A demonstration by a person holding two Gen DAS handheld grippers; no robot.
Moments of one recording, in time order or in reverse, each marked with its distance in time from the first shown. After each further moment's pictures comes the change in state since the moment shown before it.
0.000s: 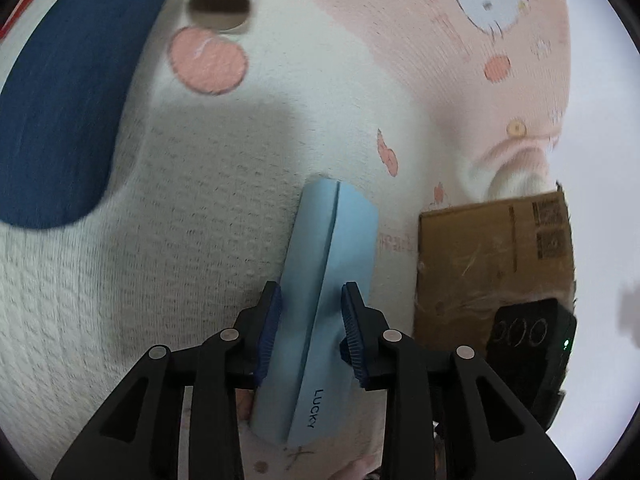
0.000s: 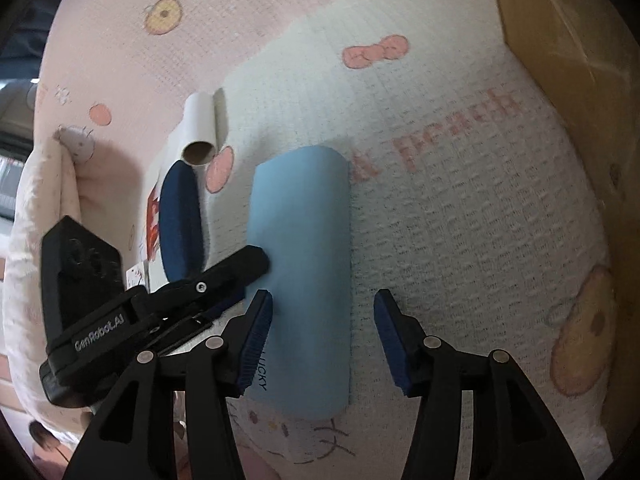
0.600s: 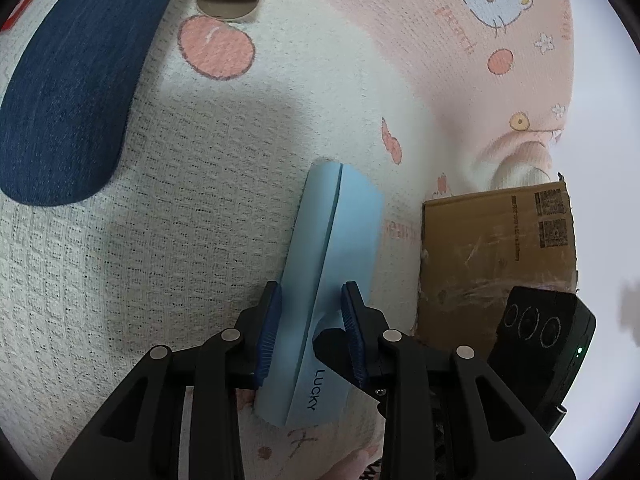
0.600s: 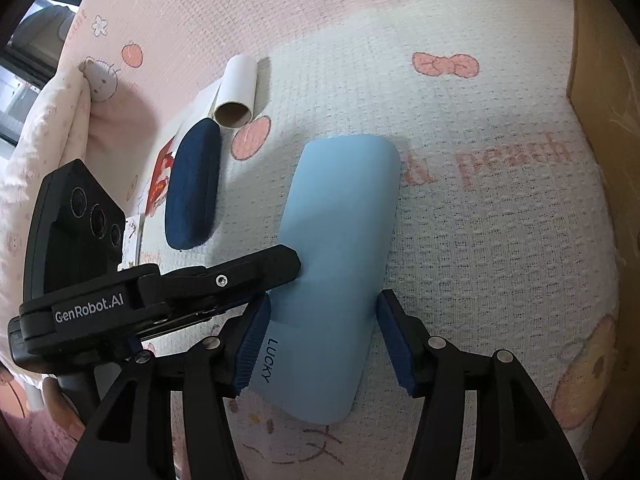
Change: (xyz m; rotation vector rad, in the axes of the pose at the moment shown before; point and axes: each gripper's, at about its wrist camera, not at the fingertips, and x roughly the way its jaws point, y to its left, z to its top) left arm -0.003 -0.001 -0.005 0.022 0.039 0.020; right arm 0.011 0.026 -0.008 -0.208 0.015 -0.046
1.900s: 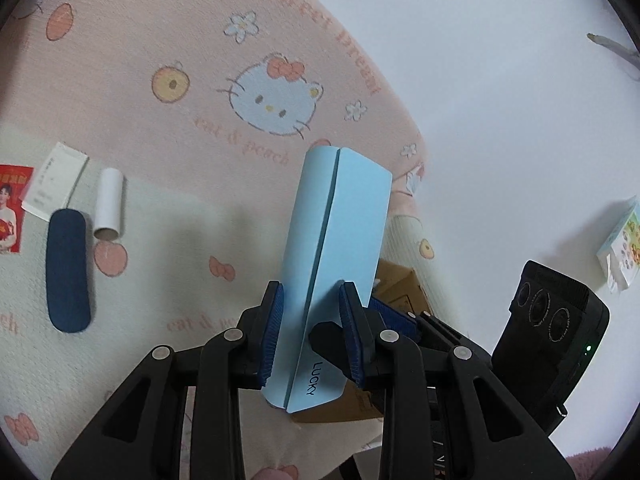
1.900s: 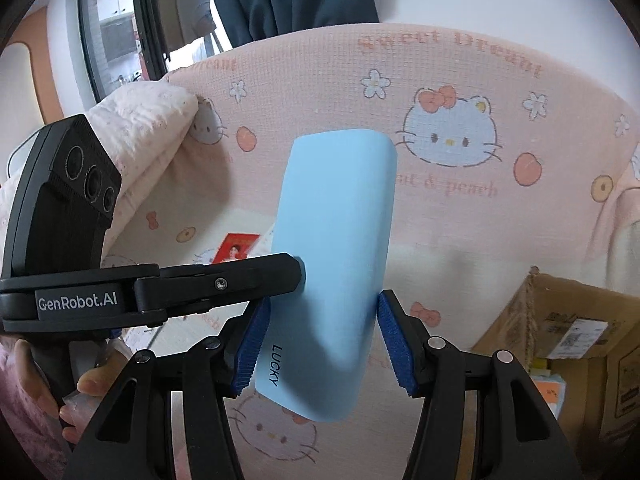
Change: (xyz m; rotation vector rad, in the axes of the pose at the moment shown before) left arm -0.171 -0.169 -0.022 0.296 -0.353 -0.177; right arm -0.204 0.133 0.027 -0.471 -0.375 -0.142
